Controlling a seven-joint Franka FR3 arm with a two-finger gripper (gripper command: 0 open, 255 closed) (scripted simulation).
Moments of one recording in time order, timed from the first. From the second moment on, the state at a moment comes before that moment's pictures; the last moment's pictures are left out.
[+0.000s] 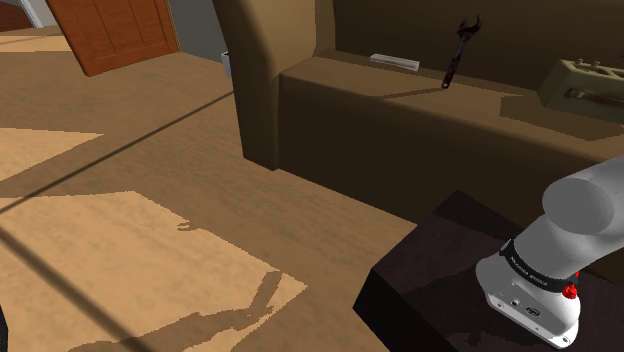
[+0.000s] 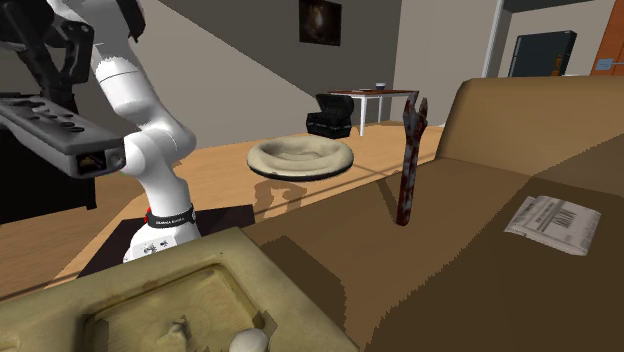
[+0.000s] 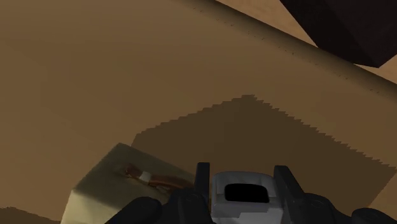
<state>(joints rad) -0.46 -0.34 -0.86 -1.77 -0.26 1.61 -0.53</state>
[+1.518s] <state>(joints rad) -0.62 0.23 -1.24 -1.59 0.25 1.73 -1.11</state>
